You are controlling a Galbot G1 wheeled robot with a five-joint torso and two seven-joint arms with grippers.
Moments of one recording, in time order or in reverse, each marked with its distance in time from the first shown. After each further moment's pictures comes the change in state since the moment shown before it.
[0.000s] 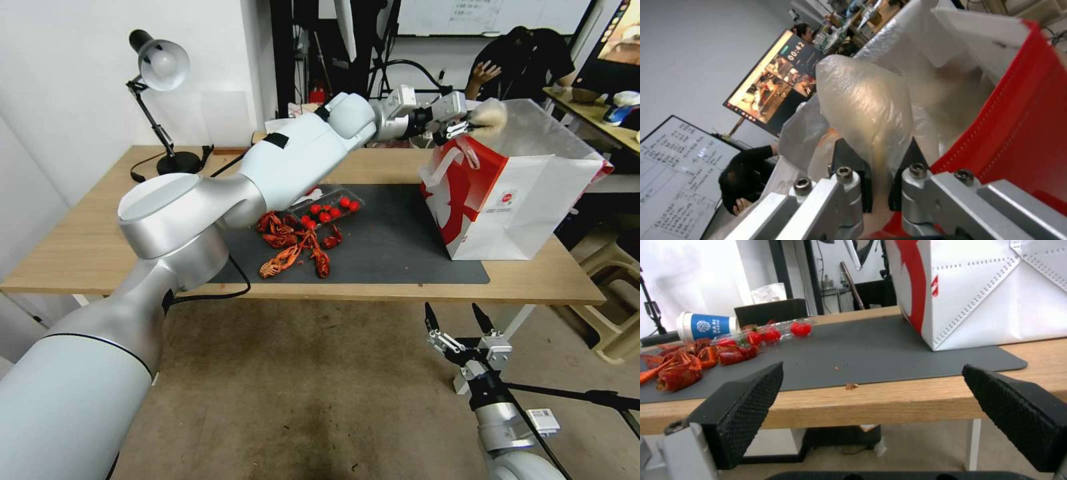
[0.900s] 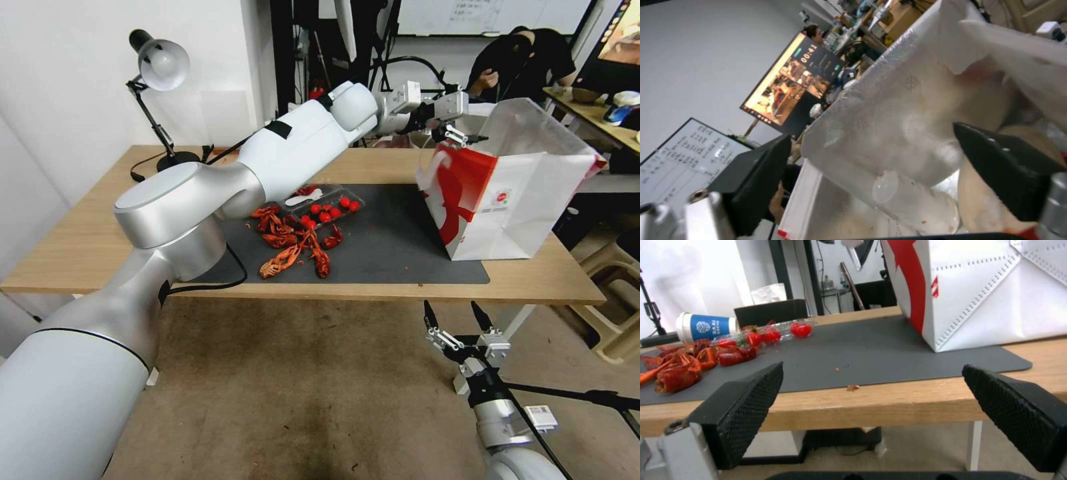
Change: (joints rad) left arm -0.029 0.000 0.015 -0.001 0.007 -0.004 -0.045; right arm 0.009 0.001 -0.002 -0.006 -0.002 -0.003 0.000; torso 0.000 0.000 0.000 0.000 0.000
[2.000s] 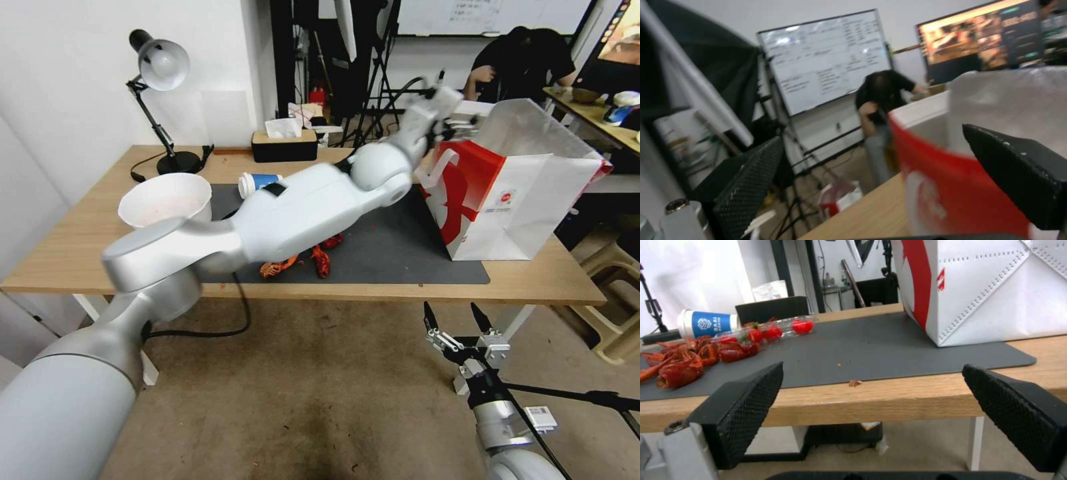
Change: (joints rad) left arm 0.264 0.195 -0.038 -0.634 -0.335 0.443 -1.102; right arm 0.000 0.000 -0.006 -0.003 0.002 0.000 0.001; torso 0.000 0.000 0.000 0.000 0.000
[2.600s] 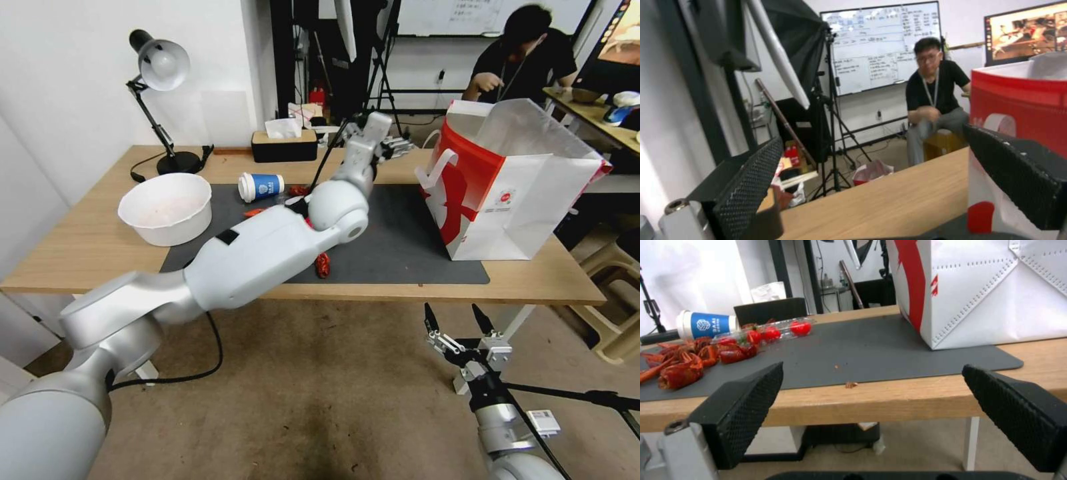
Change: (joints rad) left arm 0.236 0.161 -0.139 -0.239 0.078 0.010 -0.173; right arm -0.024 0.002 0.013 0.022 -0.005 0.000 0.001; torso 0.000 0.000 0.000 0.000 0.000
